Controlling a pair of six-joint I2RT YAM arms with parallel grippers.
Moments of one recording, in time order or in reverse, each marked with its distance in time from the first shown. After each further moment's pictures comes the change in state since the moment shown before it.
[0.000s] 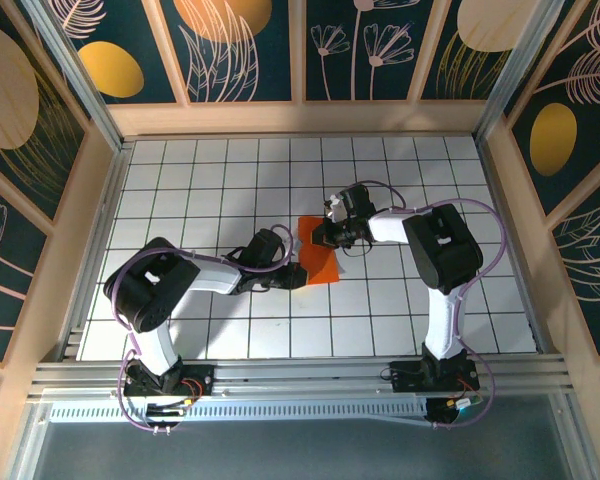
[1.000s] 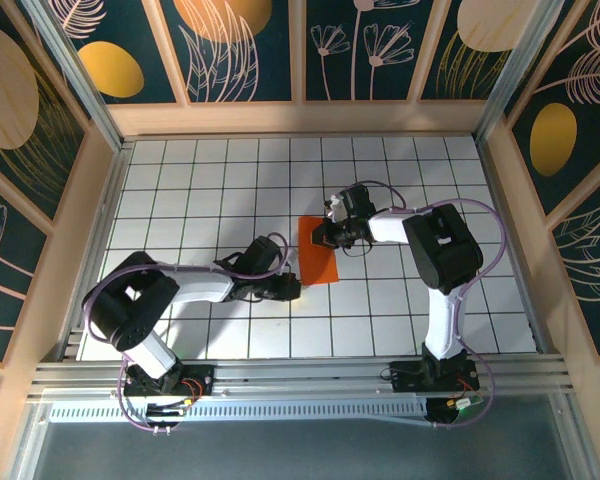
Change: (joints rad) left arm -0.030 -0.164 -0.047 -0.198 -0.032 -0.030; right arm 0.000 -0.001 -0.002 0.004 0.000 0.000
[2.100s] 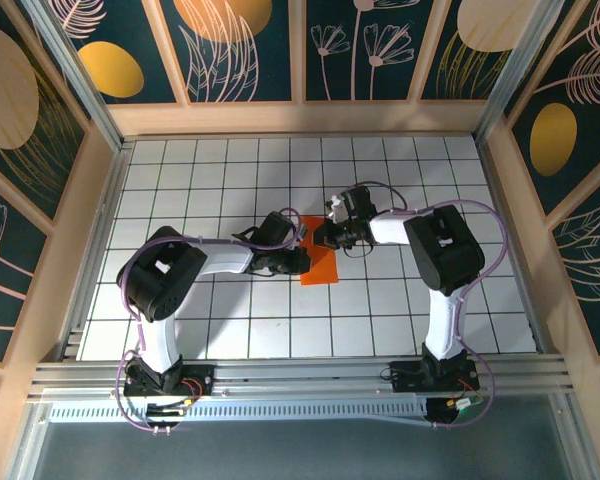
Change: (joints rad) left arm 0.063 0.258 0.293 -0.074 -0.034 0.043; right arm 0.001 -0.022 -0.019 0.009 0.010 0.001
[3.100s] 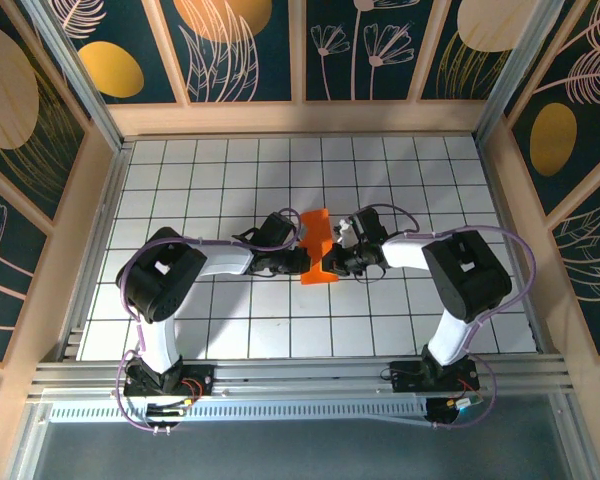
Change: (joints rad) left arm -0.007 -0.011 -0.008 0.015 -0.038 -0.024; right arm 0.045 -0.223 -0.280 -0.027 -0.005 0.053
